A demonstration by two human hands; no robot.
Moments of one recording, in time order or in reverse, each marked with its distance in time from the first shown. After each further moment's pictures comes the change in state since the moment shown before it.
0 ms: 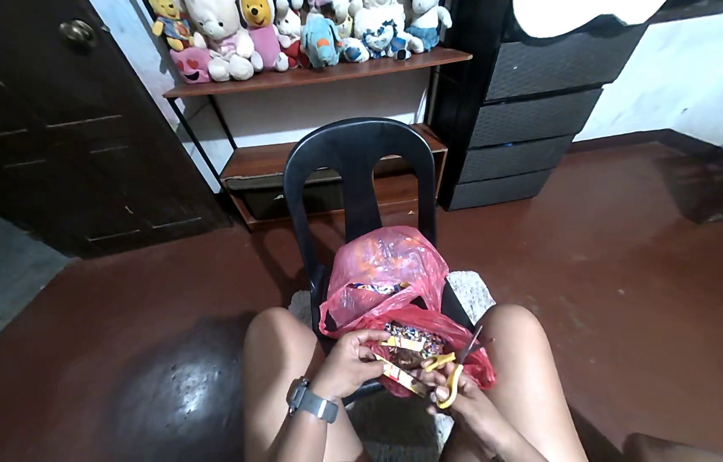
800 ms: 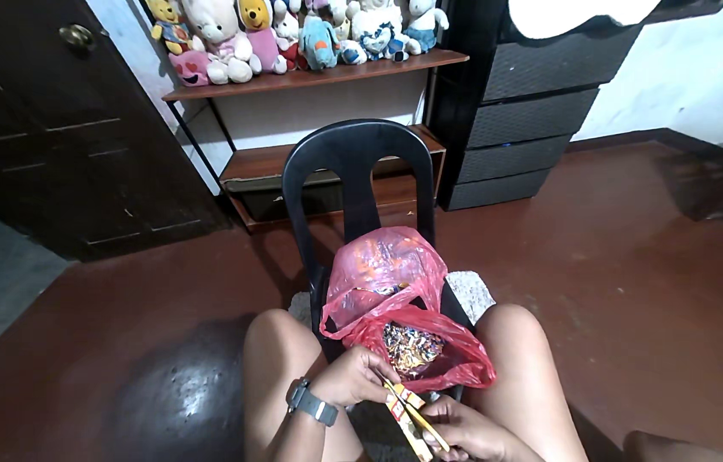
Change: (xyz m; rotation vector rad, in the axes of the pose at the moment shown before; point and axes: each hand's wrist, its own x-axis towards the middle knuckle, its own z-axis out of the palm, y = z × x) left_hand -0.003 -0.003 -0.006 0.116 -0.337 -0.126; right_hand -0.001 -0.007 -0.003 -0.252 -0.499 0.392
